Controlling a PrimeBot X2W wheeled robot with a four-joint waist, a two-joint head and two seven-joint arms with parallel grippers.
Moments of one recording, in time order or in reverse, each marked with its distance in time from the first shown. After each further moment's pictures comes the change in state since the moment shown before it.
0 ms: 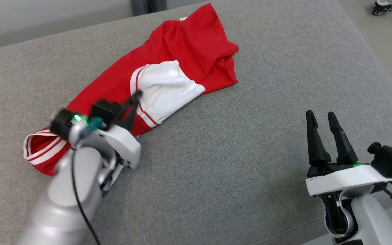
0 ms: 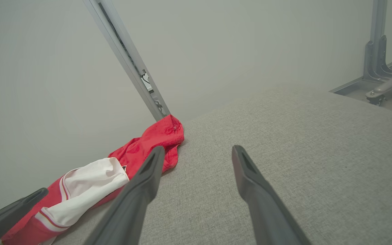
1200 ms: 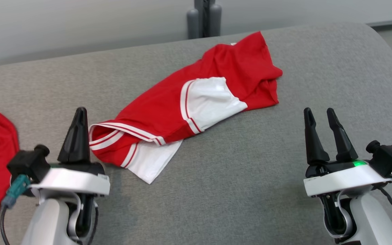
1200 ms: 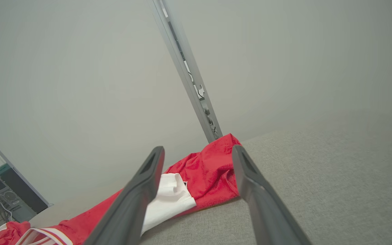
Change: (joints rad) left arm 0.366 0.026 0.322 -0.497 -0.255 0.077 -0.023; right arm 0.004 0.002 0.002 -0.041 -0.047 0.000 0.000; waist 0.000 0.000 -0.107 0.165
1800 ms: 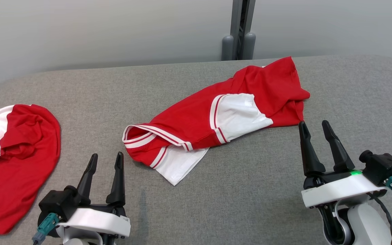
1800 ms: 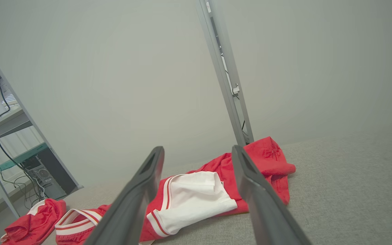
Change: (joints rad) left arm 0.212 -0.105 0.011 -0.028 0.065 -0.017 0.000; right arm 0.039 -0.016 0.023 0.017 -0.035 0.000 0.000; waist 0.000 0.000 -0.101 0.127
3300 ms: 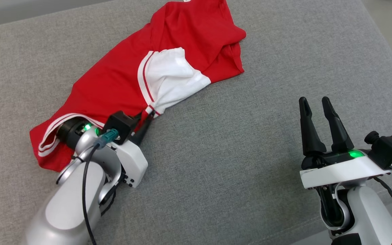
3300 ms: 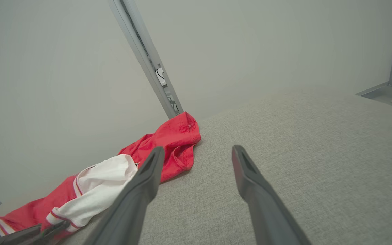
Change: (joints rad) left arm -0.479 0.188 -0.417 0.244 0.181 -0.077 0.238; right arm -0.074 0.015 0.010 -0.044 0.061 0.000 0.000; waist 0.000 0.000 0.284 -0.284
